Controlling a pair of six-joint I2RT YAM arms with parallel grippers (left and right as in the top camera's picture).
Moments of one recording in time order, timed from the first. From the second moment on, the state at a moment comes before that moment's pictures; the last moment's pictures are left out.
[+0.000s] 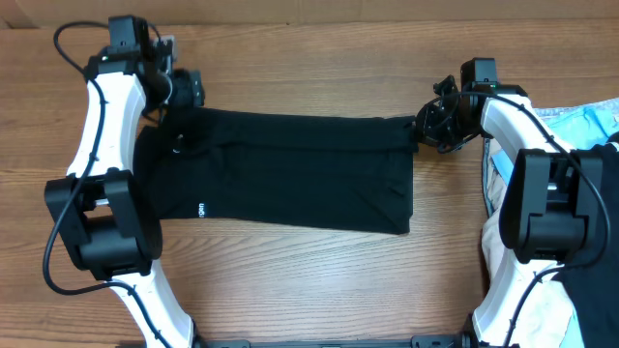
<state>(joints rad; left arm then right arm) 0.12 2.08 1.81 -0.85 0.20 -0.01 -0.05 2.12 1.50 -0.74 -0.48 0.21</state>
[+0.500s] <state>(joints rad) -0.01 2.24 1.82 -0.78 0.17 0.08 -0.05 2.12 1.50 -0.76 -0.48 0.21</state>
